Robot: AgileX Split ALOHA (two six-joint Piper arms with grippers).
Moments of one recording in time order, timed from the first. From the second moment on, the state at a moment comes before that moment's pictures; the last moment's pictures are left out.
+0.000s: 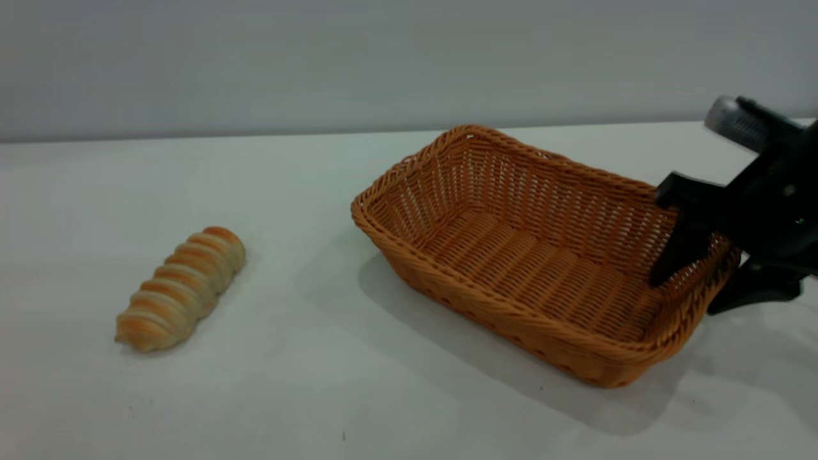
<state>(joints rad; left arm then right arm) -0.01 0.40 -0.52 0.00 0.74 -0.09 0.09 2.05 -0.89 1.01 0.30 -0.46</state>
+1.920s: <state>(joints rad) -0.01 0.40 -0.52 0.00 0.75 -0.09 0.16 2.21 -1.53 0.60 0.84 -0.20</state>
